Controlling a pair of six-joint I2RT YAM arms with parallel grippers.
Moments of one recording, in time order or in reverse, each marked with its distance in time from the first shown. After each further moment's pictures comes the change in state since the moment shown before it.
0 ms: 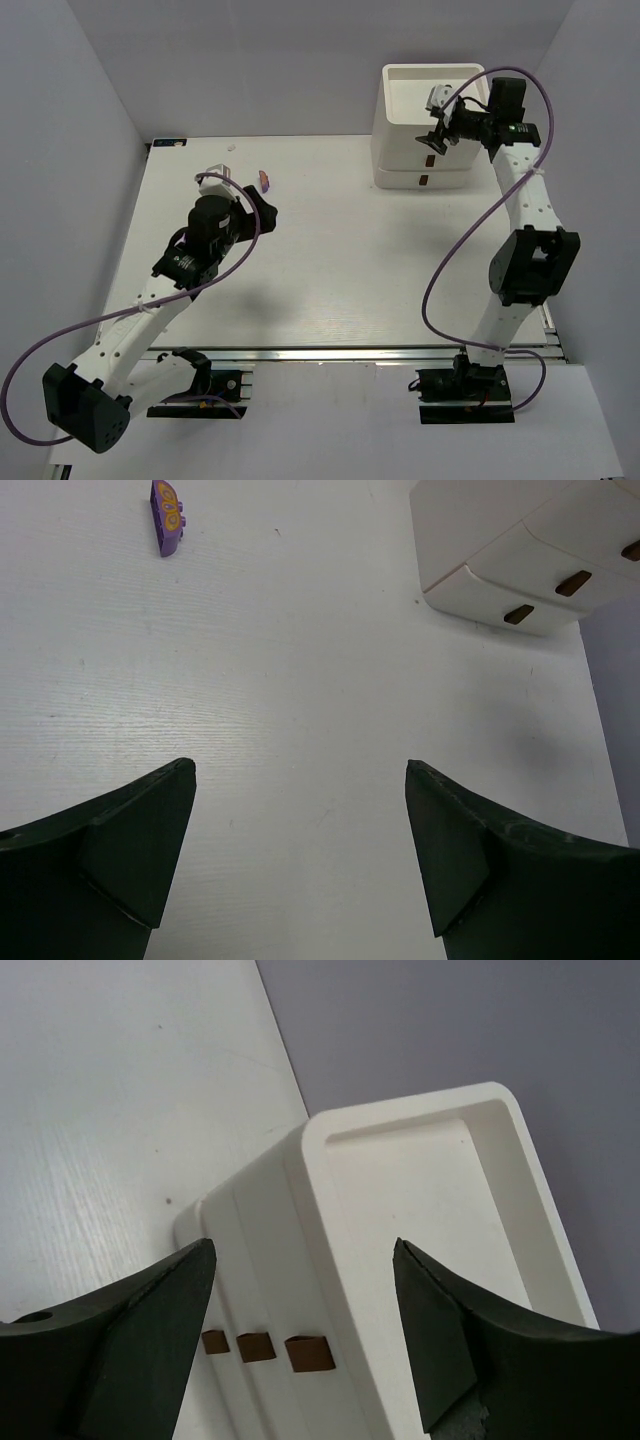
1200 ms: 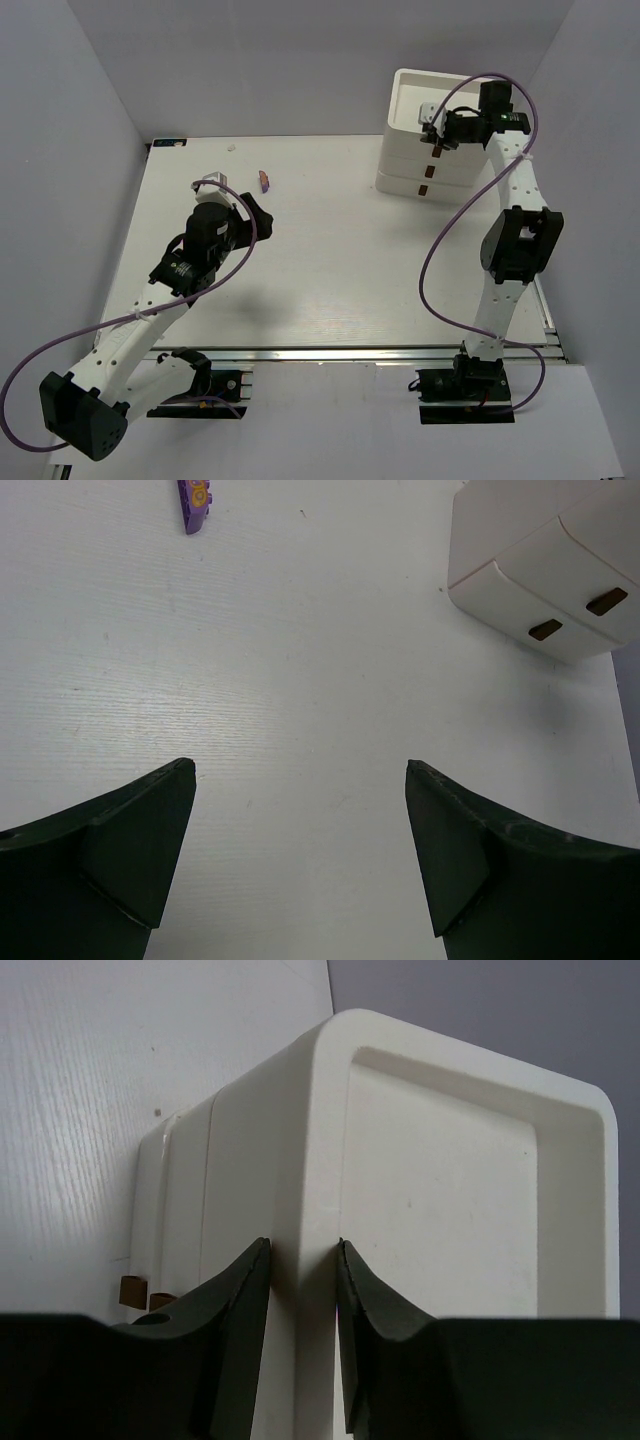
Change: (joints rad) left arm 0.000 -0.055 -0.044 -0.045 -0.026 -0.011; right arm -0.003 0.256 0.256 -0.288 0.077 -0.363
